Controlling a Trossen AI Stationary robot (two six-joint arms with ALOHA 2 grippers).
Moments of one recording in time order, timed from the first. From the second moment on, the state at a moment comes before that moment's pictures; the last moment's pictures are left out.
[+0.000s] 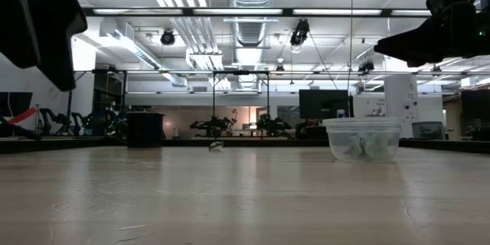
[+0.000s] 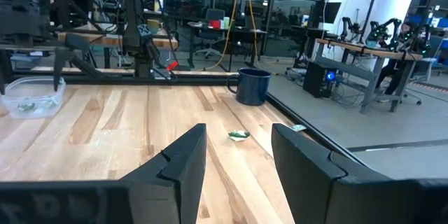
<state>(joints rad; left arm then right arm) -0.70 1.64 1.15 -0.75 -0.33 -1.03 -0.11 0.03 0.01 0.03 0.16 -0.07</state>
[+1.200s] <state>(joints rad) -0.63 1.64 1.16 -0.48 -0.48 -0.92 -0.11 0.03 0.01 0.03 0.16 -0.07</state>
